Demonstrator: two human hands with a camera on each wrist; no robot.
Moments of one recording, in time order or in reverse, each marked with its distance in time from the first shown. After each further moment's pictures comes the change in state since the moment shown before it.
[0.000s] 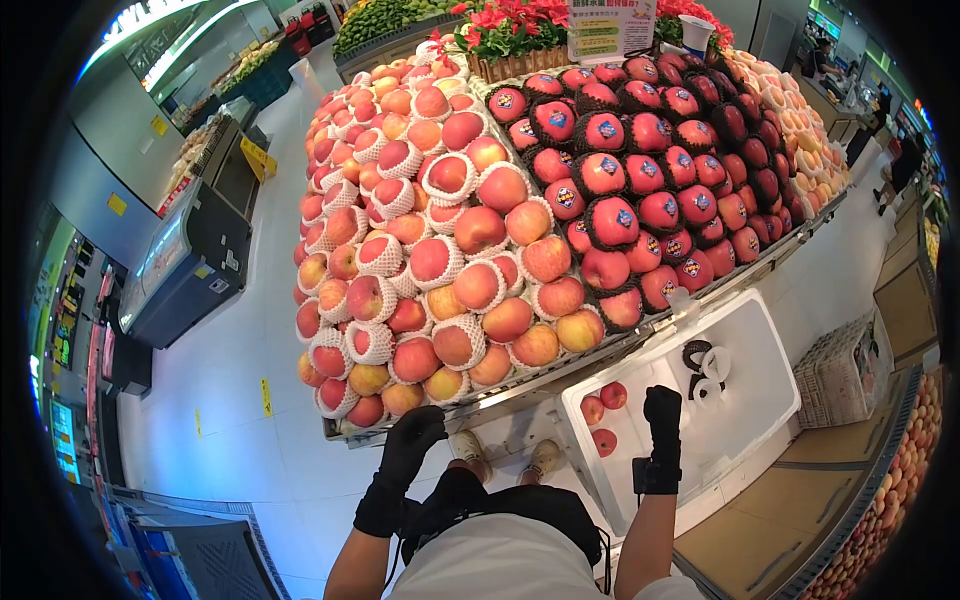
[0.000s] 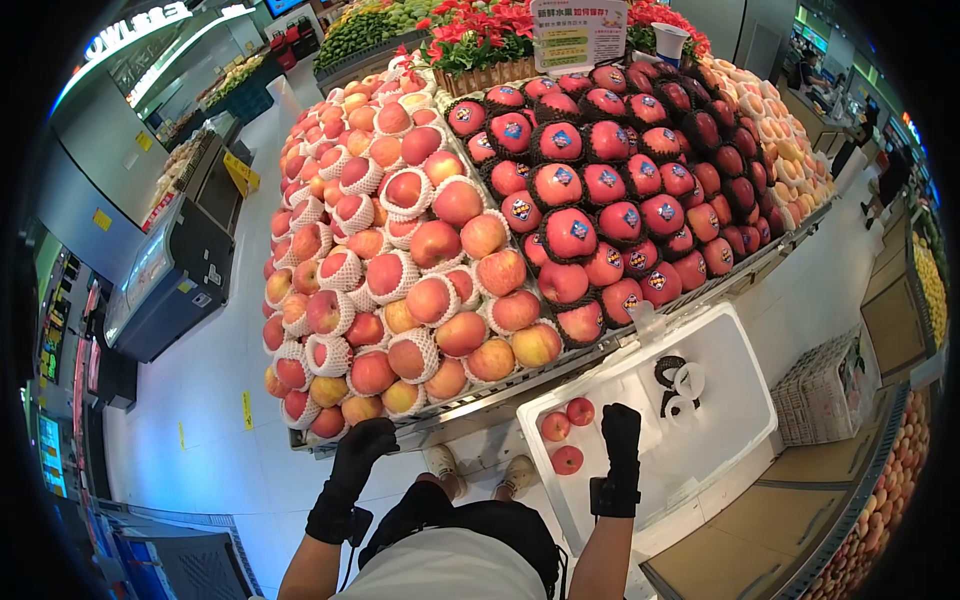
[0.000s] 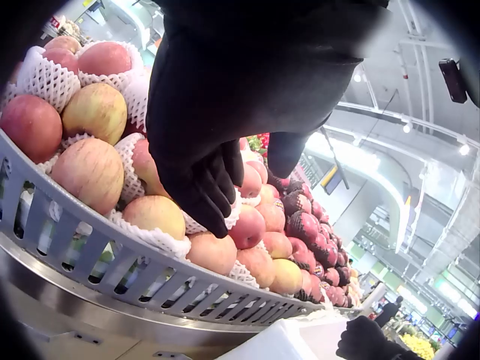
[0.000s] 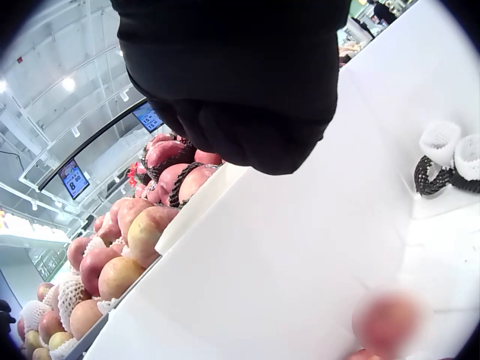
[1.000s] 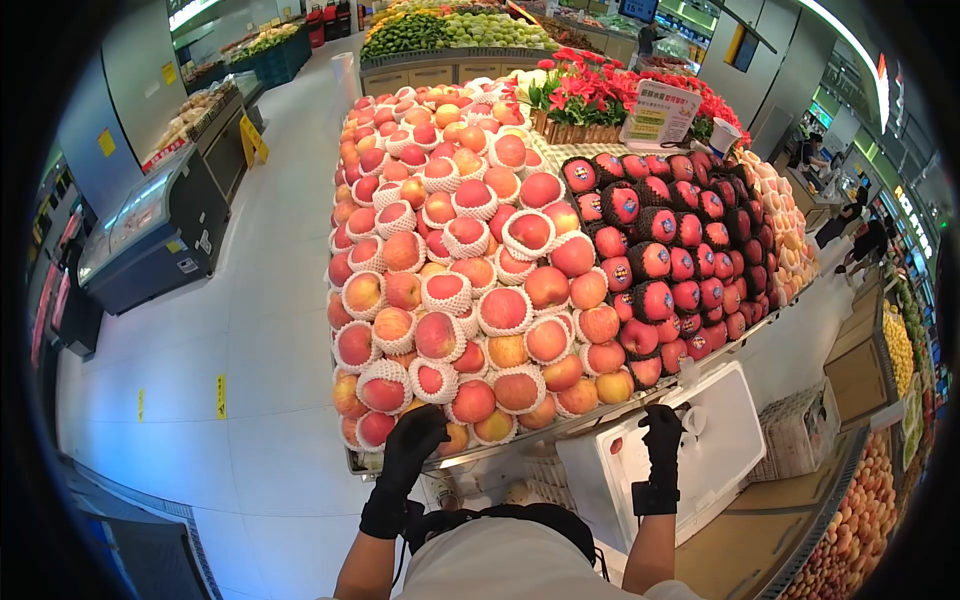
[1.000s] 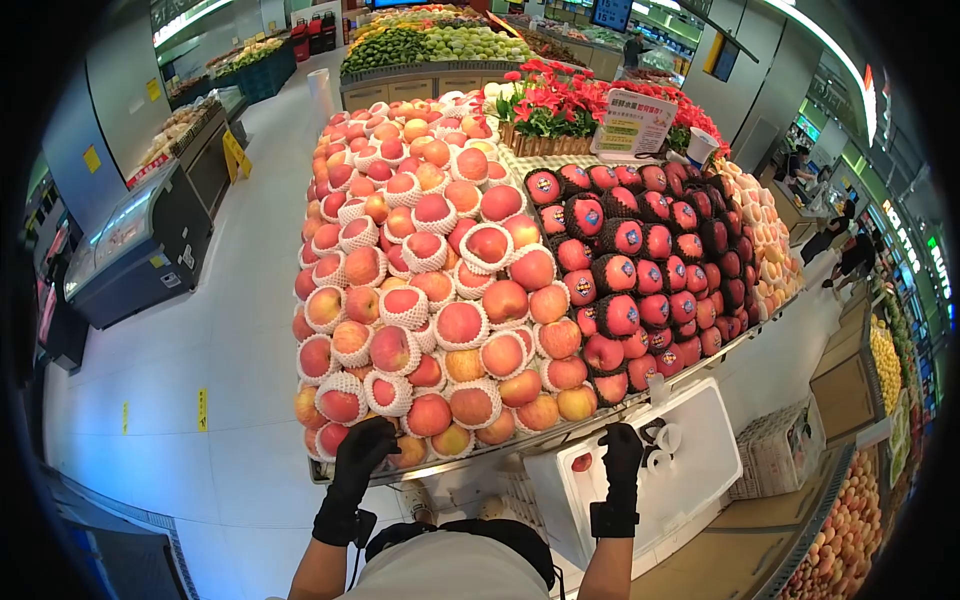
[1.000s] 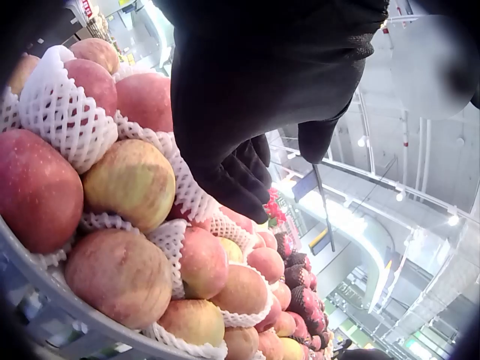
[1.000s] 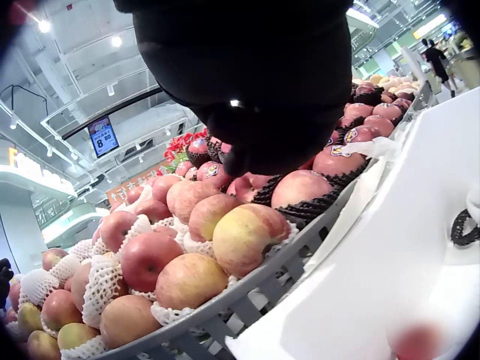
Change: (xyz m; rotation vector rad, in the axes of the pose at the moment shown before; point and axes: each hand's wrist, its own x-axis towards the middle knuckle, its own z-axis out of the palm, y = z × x) left_hand 0.039 0.017 -0.121 -0.398 -0.020 0.192; right_hand 0.069 -0.176 0.008 0.374 0.074 0.593
